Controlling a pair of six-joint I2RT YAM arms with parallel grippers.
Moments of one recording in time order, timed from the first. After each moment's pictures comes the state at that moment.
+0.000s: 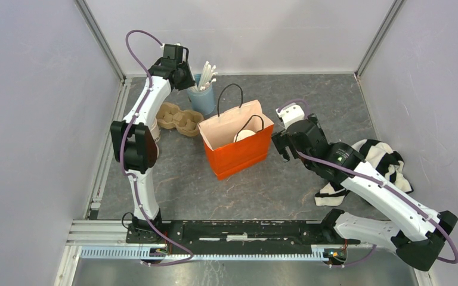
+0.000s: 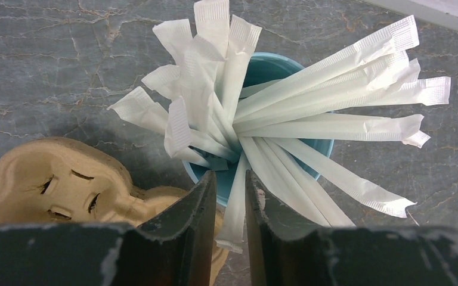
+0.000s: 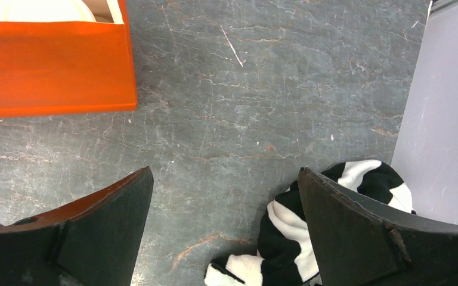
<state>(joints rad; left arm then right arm) -0.19 2.05 1.97 -0.67 -0.05 -0.42 0.80 1.03 1.11 -0.80 0.56 0.05</state>
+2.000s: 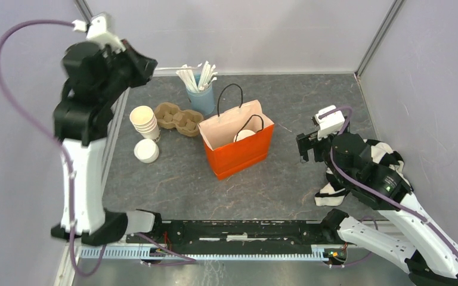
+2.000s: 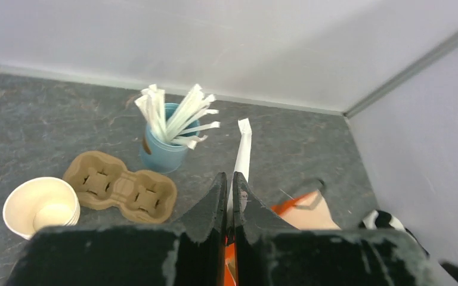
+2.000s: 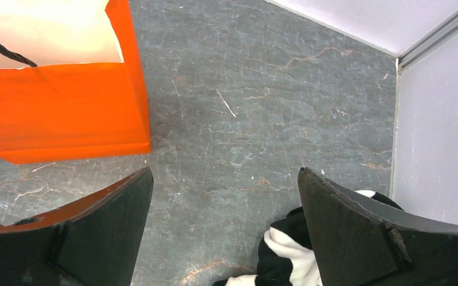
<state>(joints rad) -0.19 1.39 2.09 -0.92 0.02 -0.41 0.78 0.74 1.10 -0.75 0.52 -0.01</state>
